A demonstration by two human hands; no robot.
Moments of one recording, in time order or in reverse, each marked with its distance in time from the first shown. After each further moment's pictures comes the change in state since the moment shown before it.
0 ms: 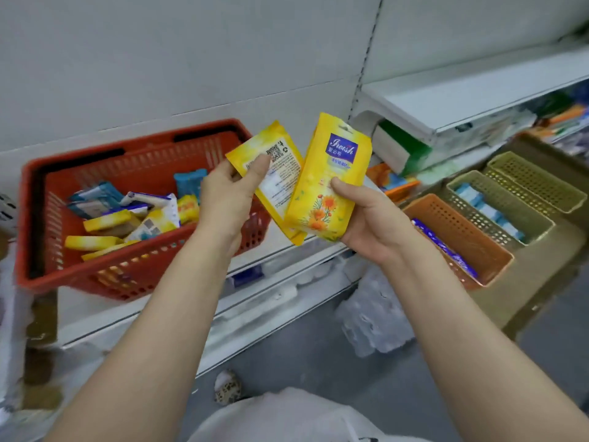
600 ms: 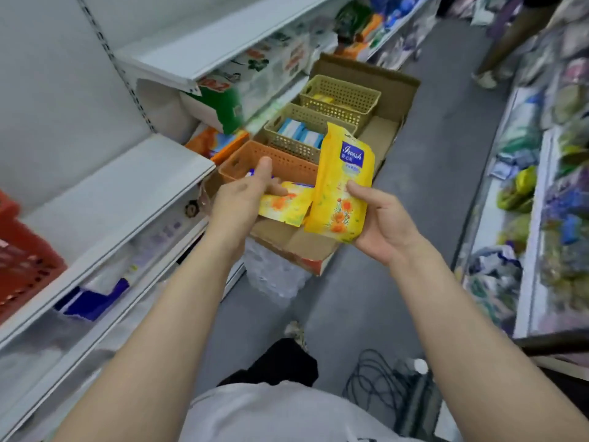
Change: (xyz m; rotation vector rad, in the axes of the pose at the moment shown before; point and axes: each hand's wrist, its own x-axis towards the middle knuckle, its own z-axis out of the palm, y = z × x) left_hand -0.188 -0.088 0.323 0.293 -0.601 -0.187; right_hand -0.277 -0.033 -0.307 0.303 0.446 -0.203
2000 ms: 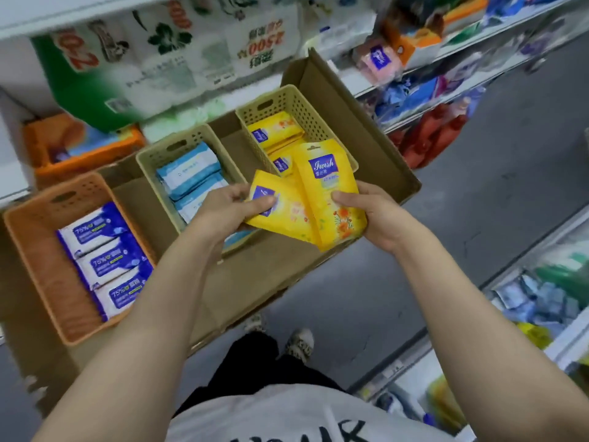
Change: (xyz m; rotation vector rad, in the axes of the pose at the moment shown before) left_hand 0.453 0.022 0.336 -0.183 0.222 -0.470; right_hand 0.456 -0.387 -0.288 -0.648 -0.198 0.377
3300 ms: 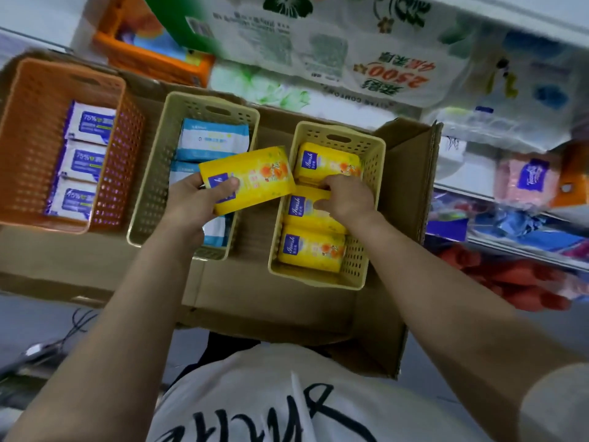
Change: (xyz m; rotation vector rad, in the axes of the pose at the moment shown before) left_hand 0.125 -0.009 0.020 -0.604 0.855 -0.169; right_hand 0.322 -0.068 -0.001 -1.799 -0.451 -0.330
